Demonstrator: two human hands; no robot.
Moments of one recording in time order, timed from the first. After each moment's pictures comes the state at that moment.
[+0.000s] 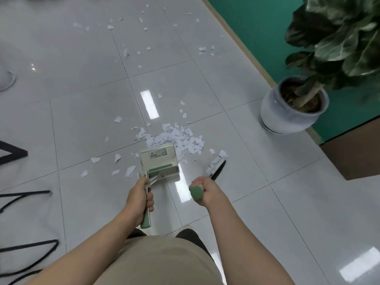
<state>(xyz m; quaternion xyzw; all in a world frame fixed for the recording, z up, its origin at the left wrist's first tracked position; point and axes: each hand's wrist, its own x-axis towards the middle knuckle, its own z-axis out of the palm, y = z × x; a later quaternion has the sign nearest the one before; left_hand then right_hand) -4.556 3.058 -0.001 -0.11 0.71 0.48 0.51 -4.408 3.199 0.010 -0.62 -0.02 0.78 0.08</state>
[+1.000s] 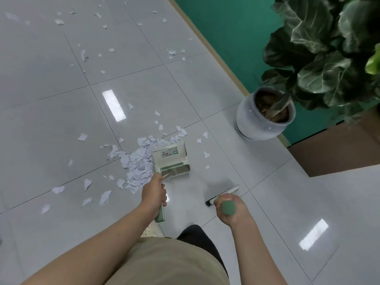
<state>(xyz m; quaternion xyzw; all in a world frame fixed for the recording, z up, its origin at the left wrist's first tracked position) -4.643 3.233 -0.022 -0.07 0.69 0.44 0.57 -4.422 3.305 0.013 -0.56 0.14 0.75 0.33</state>
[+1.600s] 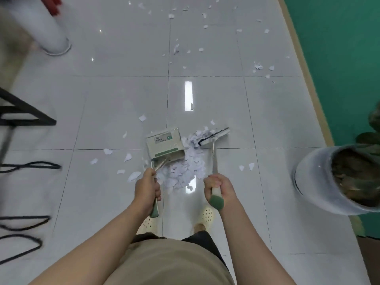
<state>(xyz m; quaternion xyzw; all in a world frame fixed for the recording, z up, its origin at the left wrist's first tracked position) -4.671 3.310 -0.009 -0.25 0.70 0.56 0.36 -4.555 3.495 -0.025 -0.49 0.13 0.86 0.02</state>
